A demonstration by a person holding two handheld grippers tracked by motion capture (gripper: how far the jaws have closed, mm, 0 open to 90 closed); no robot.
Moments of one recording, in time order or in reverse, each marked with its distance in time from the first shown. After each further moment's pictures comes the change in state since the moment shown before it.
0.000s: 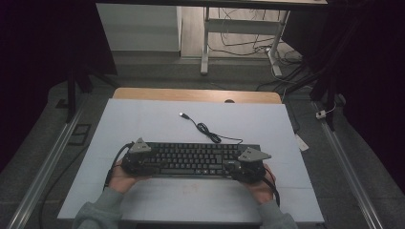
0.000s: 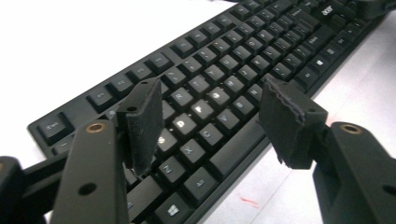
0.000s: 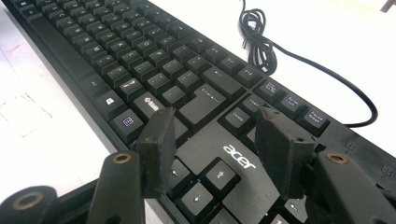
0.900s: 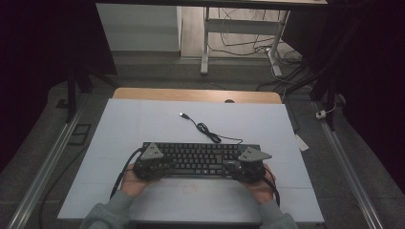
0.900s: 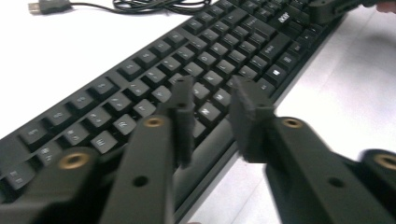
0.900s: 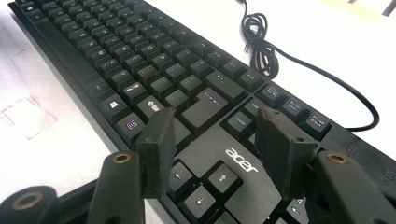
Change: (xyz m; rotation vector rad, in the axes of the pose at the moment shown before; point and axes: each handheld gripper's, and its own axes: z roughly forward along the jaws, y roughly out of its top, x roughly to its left) left arm -0.029 0.006 0.018 -0.026 -0.061 0.085; right arm 0.000 0.001 -0.001 -0.011 0.011 0.002
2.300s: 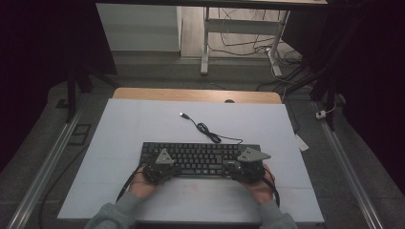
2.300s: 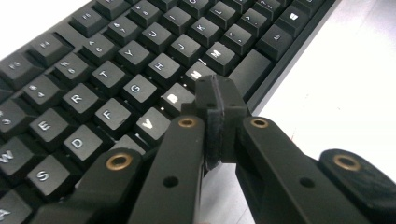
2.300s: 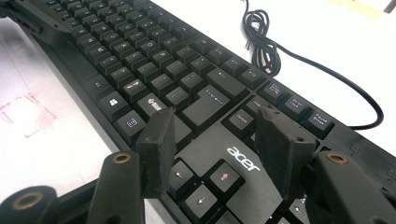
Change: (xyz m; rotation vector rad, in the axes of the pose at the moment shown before) left arm -0.004 -0.011 0.031 0.130 0.012 0.046; right arm 0.001 0.000 0.002 0.010 -0.003 -0.005
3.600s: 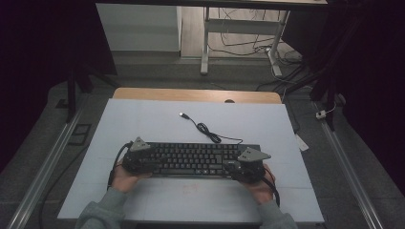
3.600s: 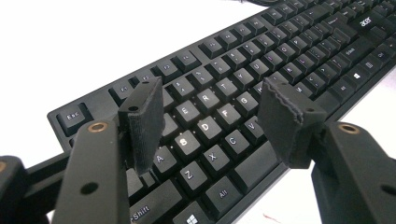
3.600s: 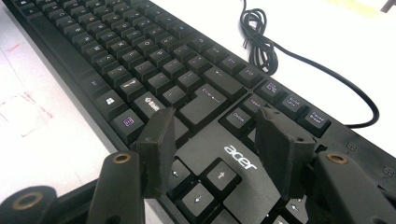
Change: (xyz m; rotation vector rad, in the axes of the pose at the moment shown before) left arm 0.042 -0.010 -0.041 -0.120 0.120 -0.224; right arm -0.001 0.000 0.000 0.005 -0.010 0.000
